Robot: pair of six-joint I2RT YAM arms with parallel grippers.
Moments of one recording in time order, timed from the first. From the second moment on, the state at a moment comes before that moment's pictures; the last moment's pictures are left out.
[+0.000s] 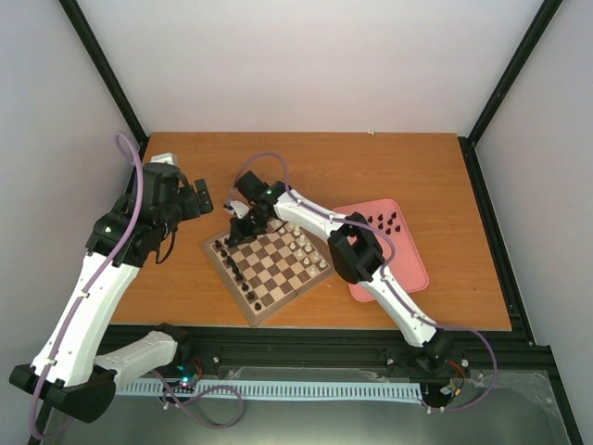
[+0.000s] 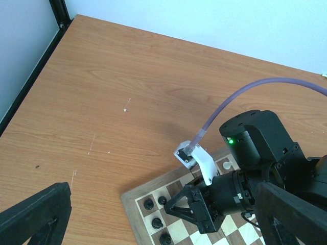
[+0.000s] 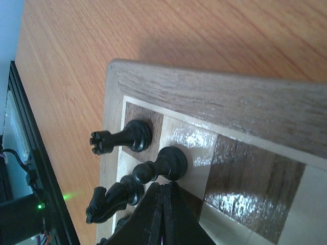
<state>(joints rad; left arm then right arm) -0.37 1.01 1.34 -0.99 -0.35 -0.48 0.85 2.60 2.32 -0.85 -0.69 0.31</state>
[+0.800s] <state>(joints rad) -0.37 1.01 1.33 -0.99 -0.35 -0.48 0.82 2.57 2.32 -0.90 -0.59 0.28</state>
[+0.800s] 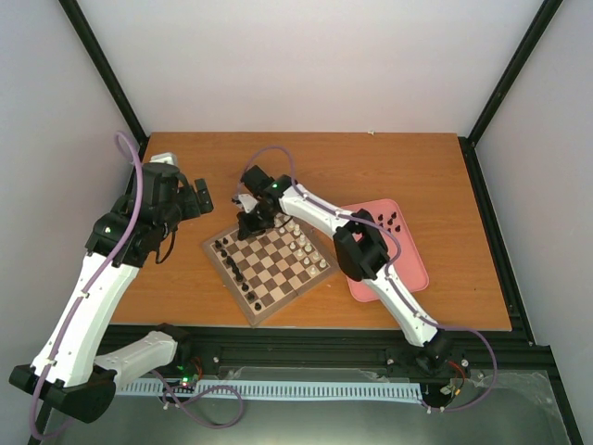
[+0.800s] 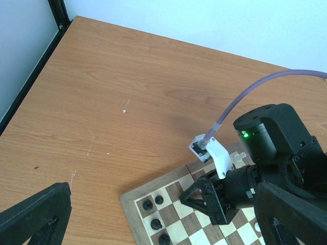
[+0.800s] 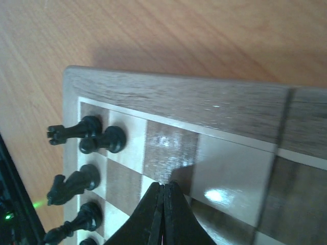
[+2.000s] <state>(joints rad) -0.37 0.96 1.33 -0.96 -0.31 -0.48 0.30 2.06 1.68 -1.13 0.00 0.27</state>
